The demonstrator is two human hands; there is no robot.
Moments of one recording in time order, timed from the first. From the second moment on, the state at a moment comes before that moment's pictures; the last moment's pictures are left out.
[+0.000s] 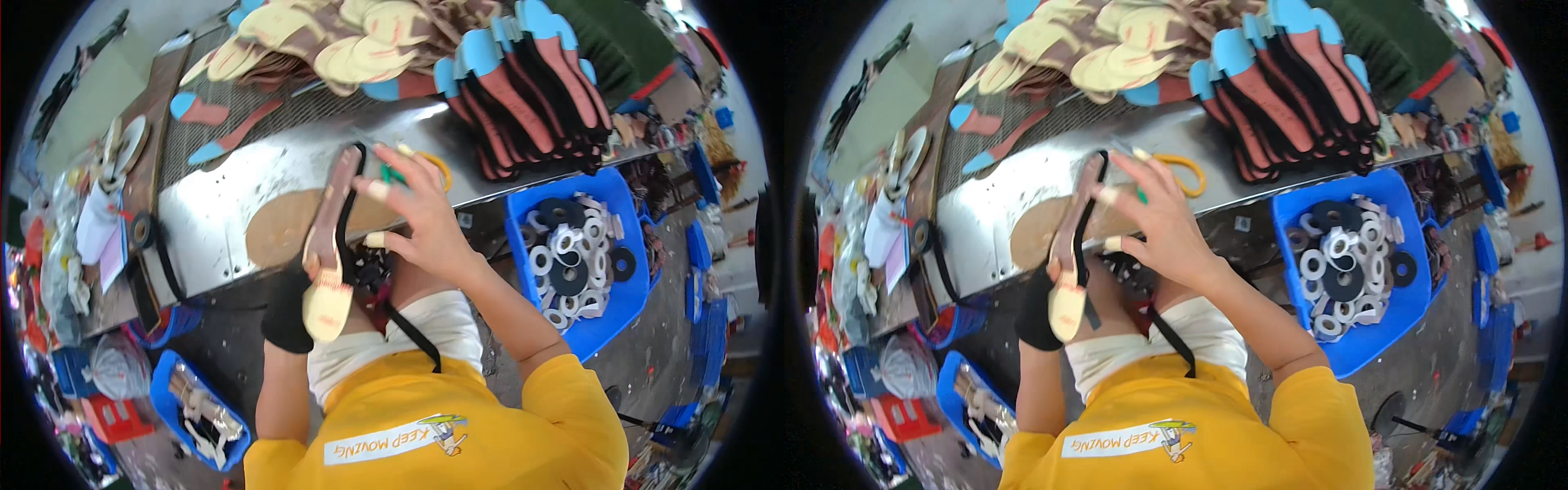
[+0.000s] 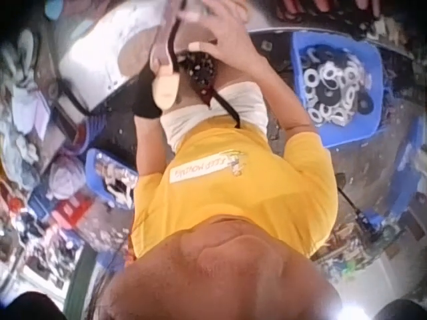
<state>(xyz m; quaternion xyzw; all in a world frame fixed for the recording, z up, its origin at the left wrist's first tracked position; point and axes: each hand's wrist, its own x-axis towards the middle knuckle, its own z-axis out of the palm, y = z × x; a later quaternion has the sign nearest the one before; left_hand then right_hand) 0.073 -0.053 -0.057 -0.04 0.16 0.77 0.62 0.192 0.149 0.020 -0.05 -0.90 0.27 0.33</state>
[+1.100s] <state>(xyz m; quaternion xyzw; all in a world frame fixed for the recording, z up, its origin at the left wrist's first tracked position) 0.096 -0.088 -0.100 0.47 0.76 0.40 0.20 0.163 0.184 -0.043 -0.09 -0.95 0.10 0.29</state>
